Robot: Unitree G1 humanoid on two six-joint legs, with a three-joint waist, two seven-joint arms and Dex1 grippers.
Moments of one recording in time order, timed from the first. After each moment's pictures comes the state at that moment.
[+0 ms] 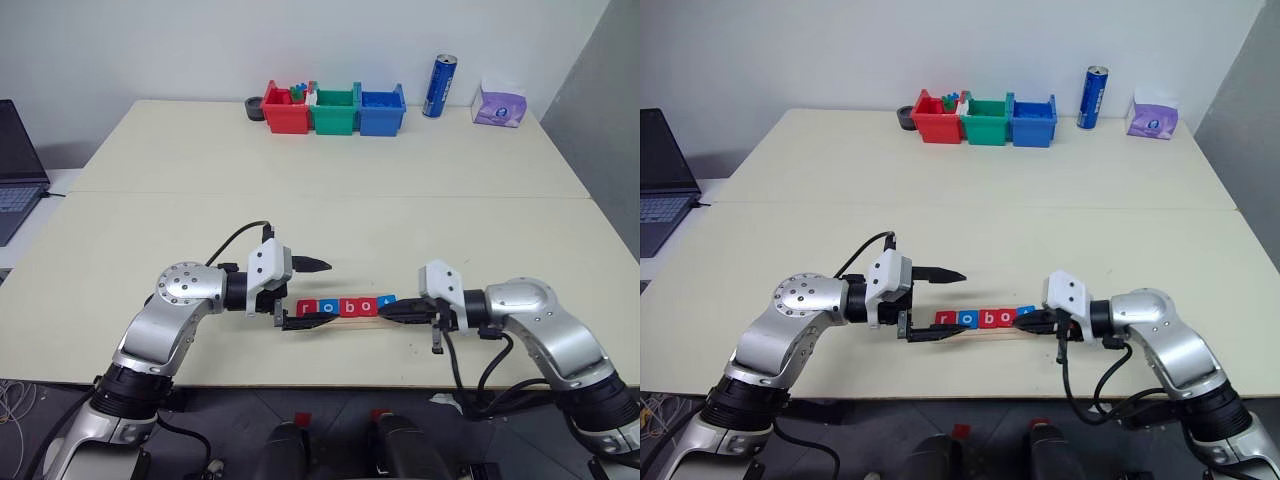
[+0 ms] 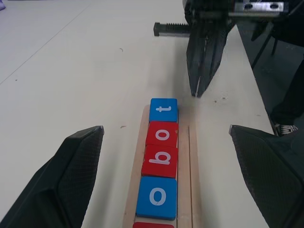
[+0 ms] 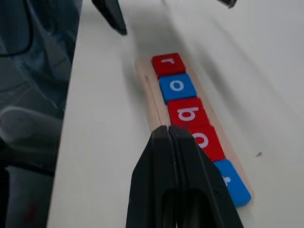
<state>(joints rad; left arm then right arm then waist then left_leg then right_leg) -0.38 0.64 -0.14 -0.15 -0.35 0.28 -1.17 -0.34 -0.68 0.21 -0.27 0.31 0.46 1.11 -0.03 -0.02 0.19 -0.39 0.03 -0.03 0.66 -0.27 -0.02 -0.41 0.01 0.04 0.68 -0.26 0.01</state>
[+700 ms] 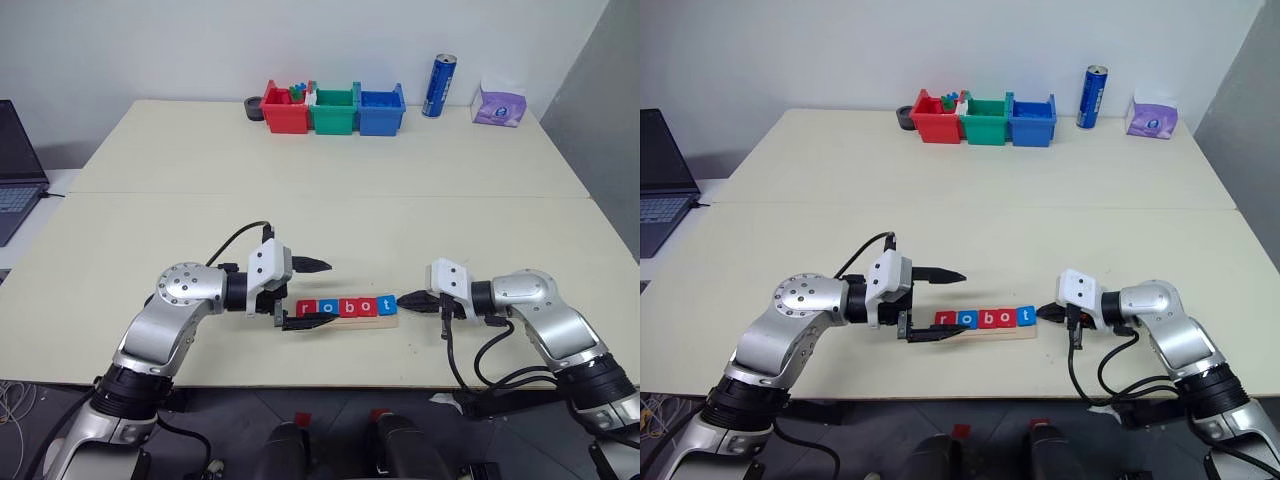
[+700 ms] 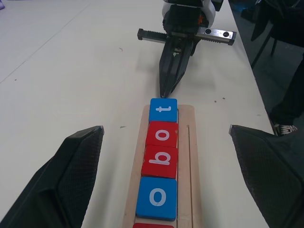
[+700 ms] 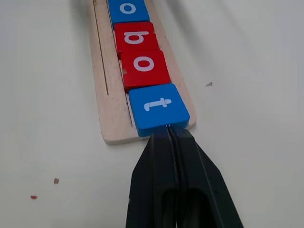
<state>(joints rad) -0.37 0.64 -0.14 -0.15 -0.35 0.28 -1.17 -0.41 -0.68 0.26 0.01 0.13 0.20 1.13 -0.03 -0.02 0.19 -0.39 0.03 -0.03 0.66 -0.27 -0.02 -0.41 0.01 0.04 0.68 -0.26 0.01</state>
